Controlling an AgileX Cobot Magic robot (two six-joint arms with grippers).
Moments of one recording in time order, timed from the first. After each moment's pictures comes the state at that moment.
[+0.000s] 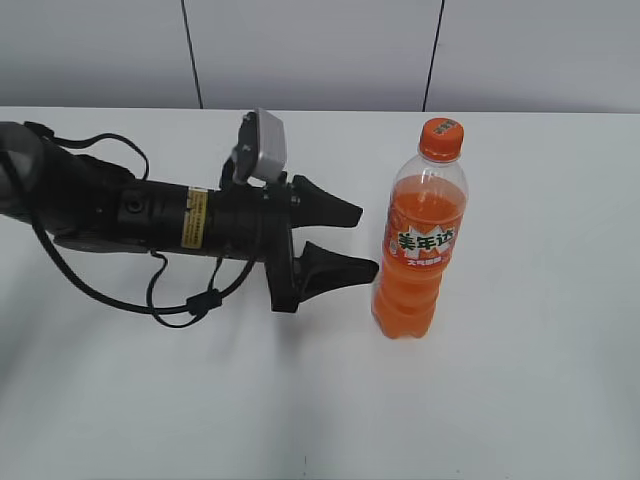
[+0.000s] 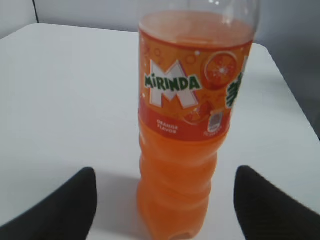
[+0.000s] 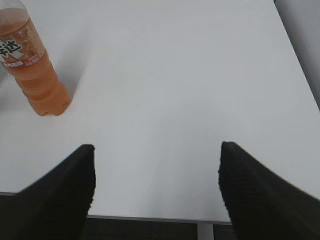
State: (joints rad) left arm -0.41 2.11 -1.03 1.32 -1.05 -0.63; right arm 0.12 -0.01 -0.51 0.01 1.10 -0.03
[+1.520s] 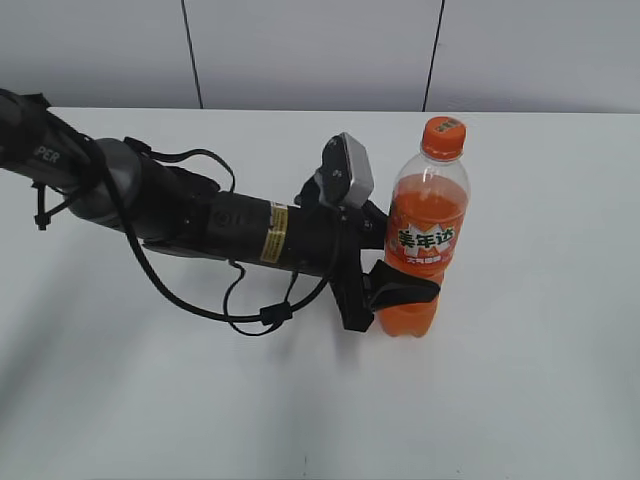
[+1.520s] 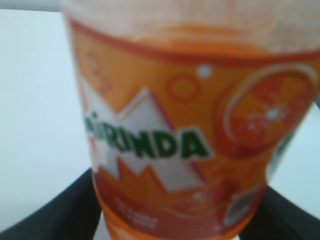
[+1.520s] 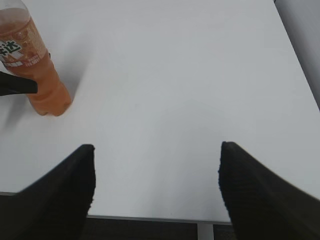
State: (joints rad) left arm -0.56 2.24 -1.22 1.31 -0.92 -0.69; right arm 0.12 -0.01 -0.51 0.01 1.10 -0.03
